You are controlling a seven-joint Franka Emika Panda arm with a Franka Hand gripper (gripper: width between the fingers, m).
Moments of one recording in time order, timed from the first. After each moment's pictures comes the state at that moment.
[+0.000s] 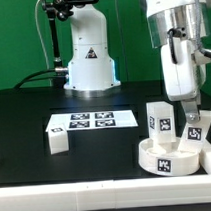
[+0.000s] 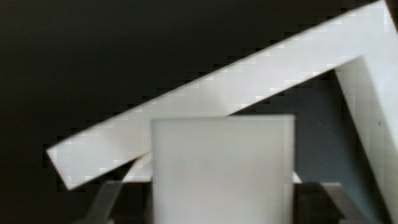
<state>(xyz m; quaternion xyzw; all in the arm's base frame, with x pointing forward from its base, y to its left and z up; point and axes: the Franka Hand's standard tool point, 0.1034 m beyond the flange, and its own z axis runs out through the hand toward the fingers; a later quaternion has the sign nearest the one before) 0.585 0.123 0.079 -0.50 0.86 0.01 0.13</state>
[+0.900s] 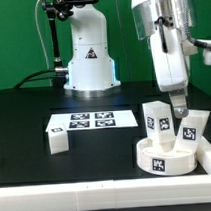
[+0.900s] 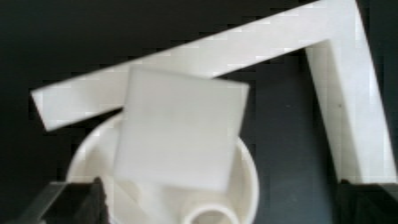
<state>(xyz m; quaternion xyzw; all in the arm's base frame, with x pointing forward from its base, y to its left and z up) 0.593 0.077 0.102 -0.63 0.76 0.00 0.13</state>
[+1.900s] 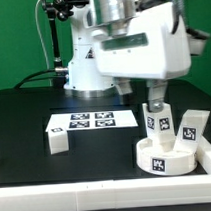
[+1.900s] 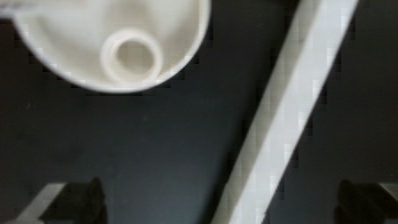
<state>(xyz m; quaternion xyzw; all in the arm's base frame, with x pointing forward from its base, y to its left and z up) 0.610 0.022 0.111 -0.85 0.53 0.00 0.06</state>
